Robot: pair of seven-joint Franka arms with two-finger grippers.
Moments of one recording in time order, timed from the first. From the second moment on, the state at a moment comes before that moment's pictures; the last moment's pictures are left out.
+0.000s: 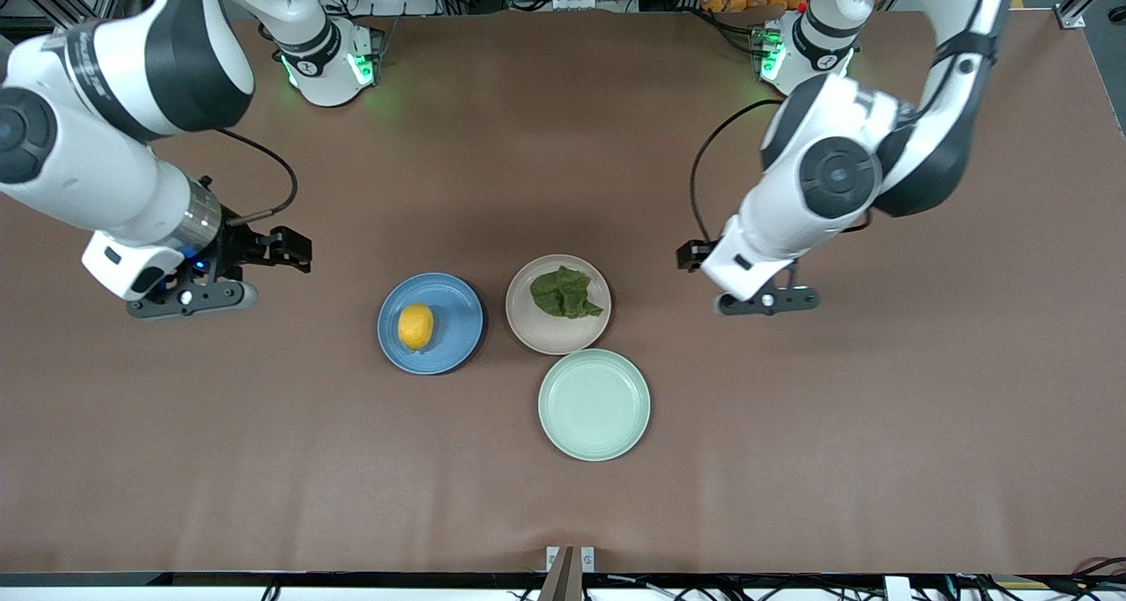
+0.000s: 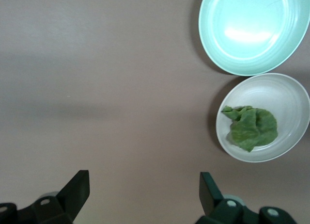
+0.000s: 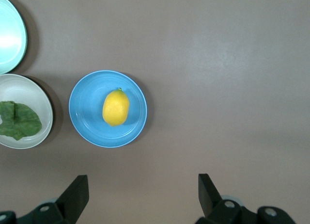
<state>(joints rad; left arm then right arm) -0.38 0.38 -0.14 -1.57 -0.06 1.84 -0.58 0.30 0.24 -0.09 -1.56 0.07 1.72 0.08</state>
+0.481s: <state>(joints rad) -0.47 0.47 -0.14 -1.56 -0.06 1.98 -0.73 0.38 0.34 -0.09 -1.56 0.08 1.81 0.24</state>
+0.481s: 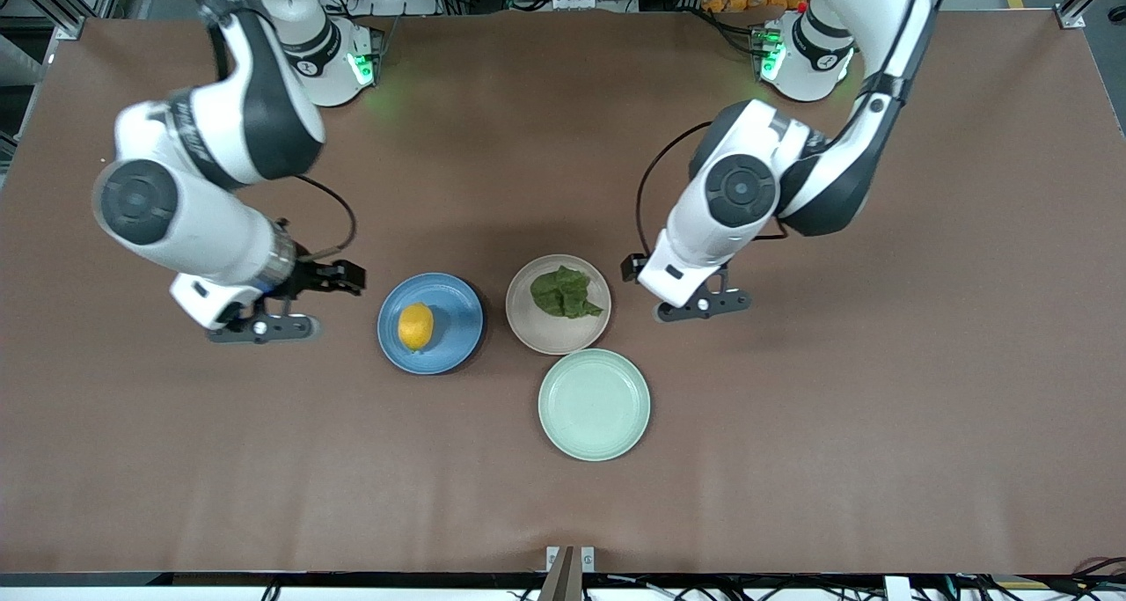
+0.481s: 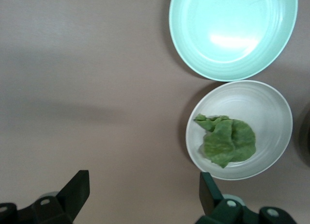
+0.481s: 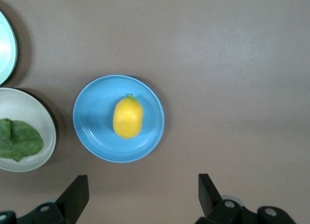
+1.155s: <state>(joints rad) -0.61 0.63 -0.14 -1.51 0.07 2.15 -0.95 0.43 0.41 -0.09 -1.73 0.10 2.07 0.31</state>
